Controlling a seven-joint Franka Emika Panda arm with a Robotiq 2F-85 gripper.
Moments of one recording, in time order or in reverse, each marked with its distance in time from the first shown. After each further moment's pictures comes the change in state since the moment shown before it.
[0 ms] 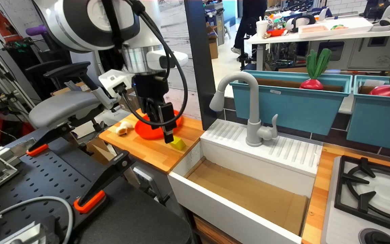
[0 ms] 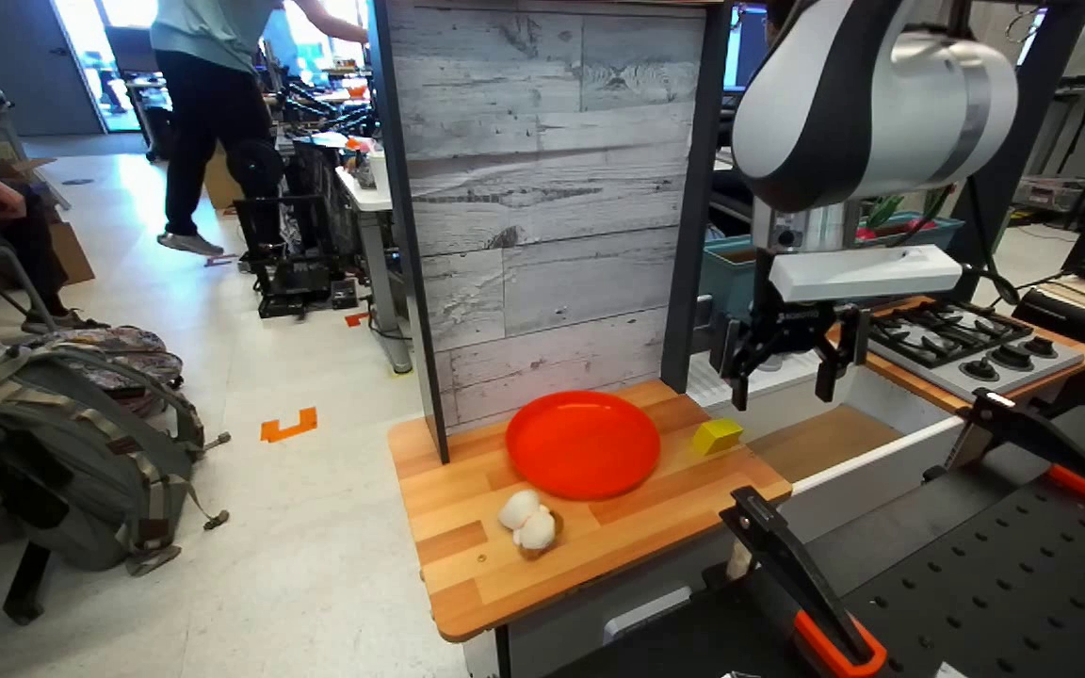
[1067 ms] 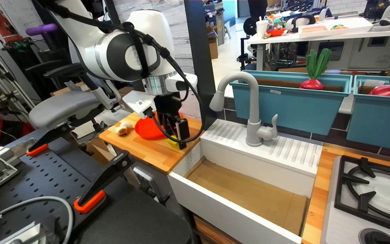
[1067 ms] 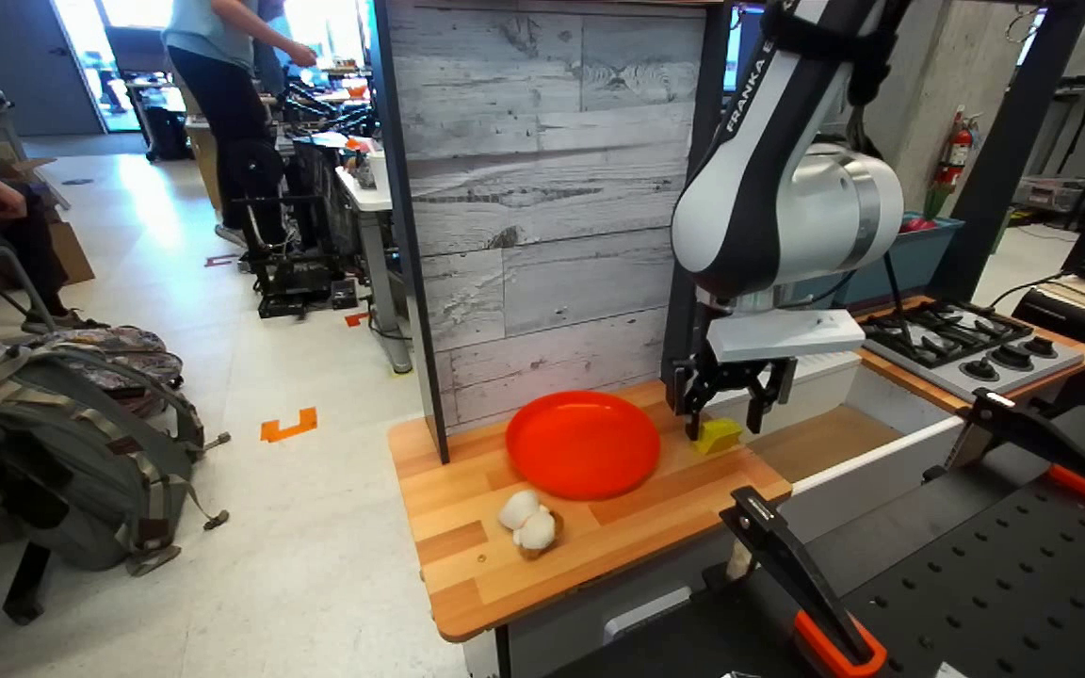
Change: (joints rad) arm 0.010 0.250 0.026 0.233 0.000 0.076 0.000
